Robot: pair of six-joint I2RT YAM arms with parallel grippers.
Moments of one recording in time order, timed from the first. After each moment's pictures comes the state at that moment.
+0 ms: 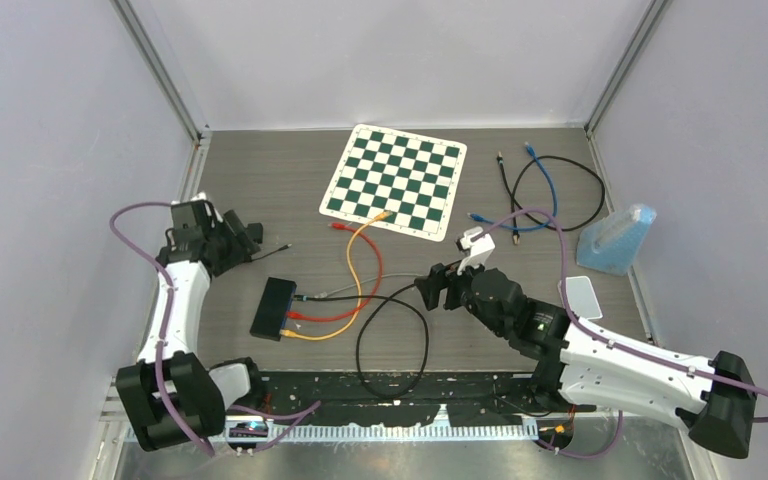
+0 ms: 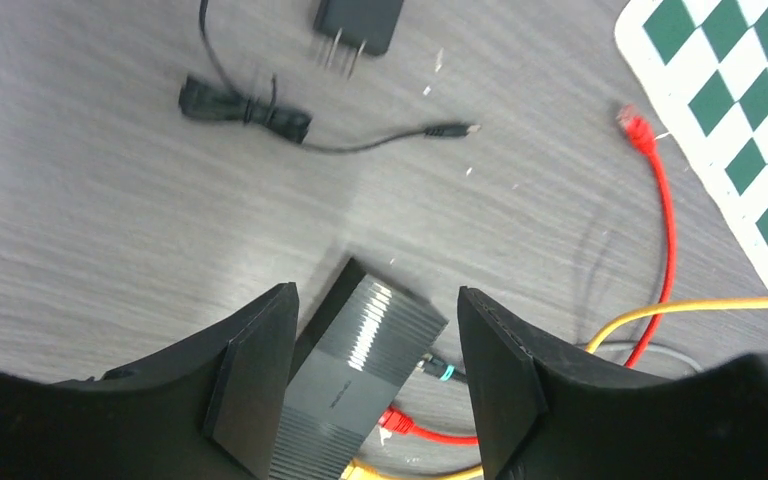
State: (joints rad) left arm 0.25 1.12 0.79 -0.58 0.17 -0.38; right arm 1.03 0.83 0.52 -0.03 0.41 0.43
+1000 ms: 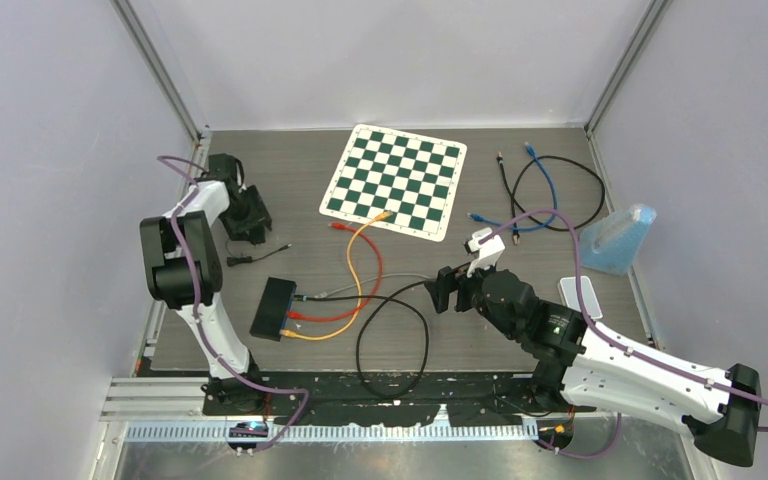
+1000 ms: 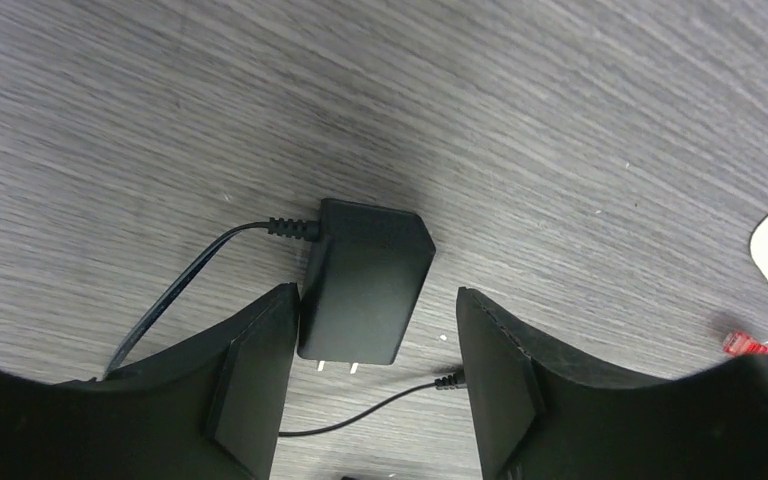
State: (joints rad) left arm 0.15 1.92 1.34 -0.59 0.05 -0.34; right arm 1.03 0.72 0.55 -0.20 0.43 0.39
